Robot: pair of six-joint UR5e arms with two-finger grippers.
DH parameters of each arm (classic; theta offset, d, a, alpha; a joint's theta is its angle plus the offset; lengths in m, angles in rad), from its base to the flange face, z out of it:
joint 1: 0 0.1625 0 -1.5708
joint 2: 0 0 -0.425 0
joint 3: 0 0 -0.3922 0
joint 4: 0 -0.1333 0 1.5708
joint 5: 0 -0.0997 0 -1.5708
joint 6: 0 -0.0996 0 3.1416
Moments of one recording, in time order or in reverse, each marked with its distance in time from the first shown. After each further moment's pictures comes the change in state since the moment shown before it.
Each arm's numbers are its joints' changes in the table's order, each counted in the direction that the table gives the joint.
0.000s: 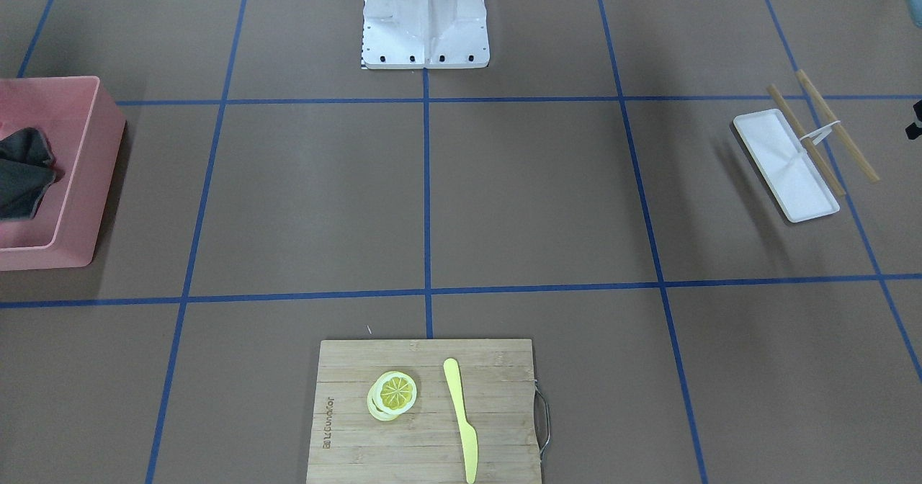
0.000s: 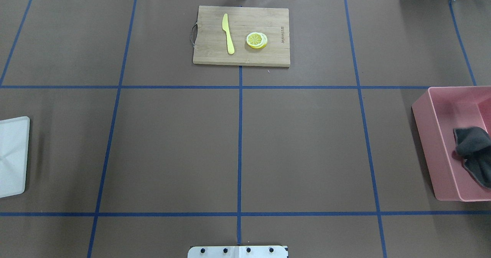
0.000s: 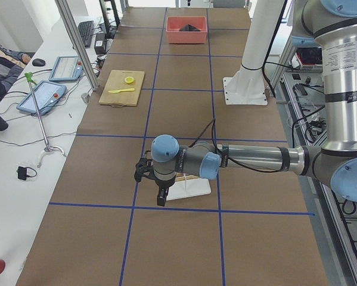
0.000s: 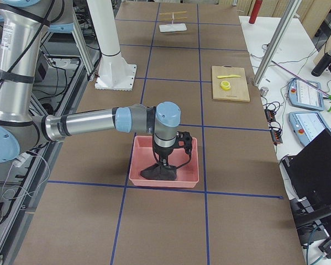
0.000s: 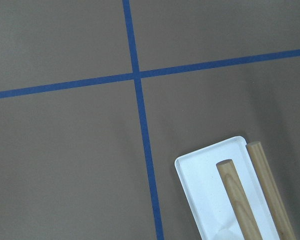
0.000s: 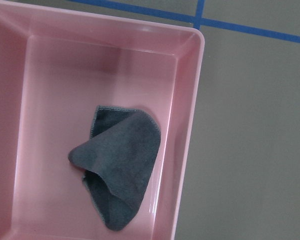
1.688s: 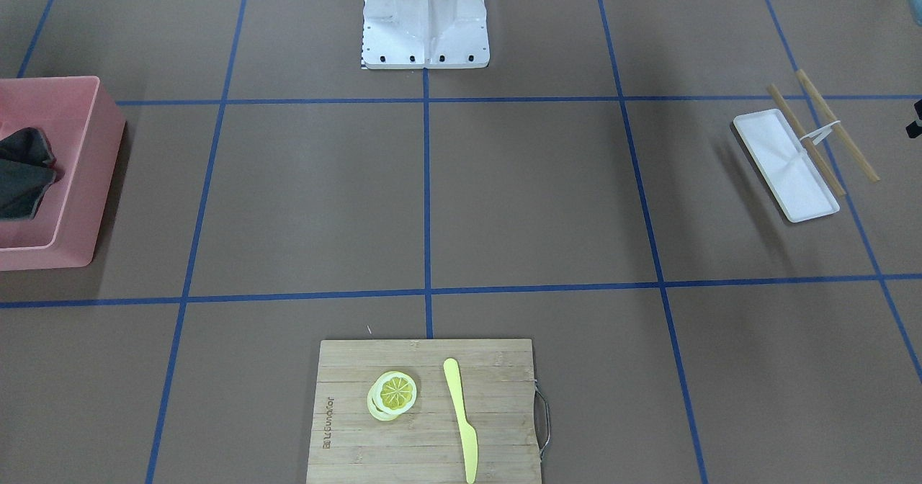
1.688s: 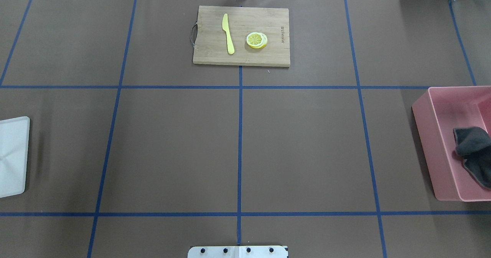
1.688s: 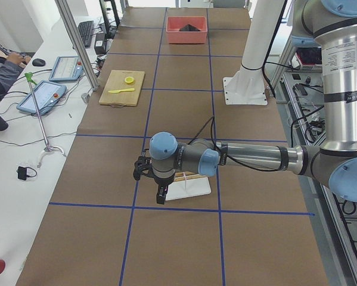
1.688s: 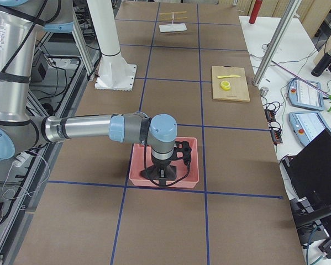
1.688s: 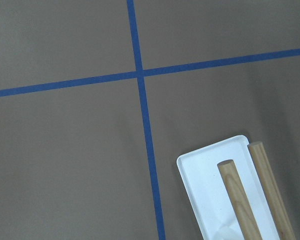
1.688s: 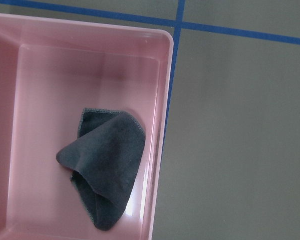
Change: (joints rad) left arm -0.004 0.003 0.016 -0.027 0.013 0.006; right arm 0.097 -0.003 0.053 0.001 -0.064 0.081
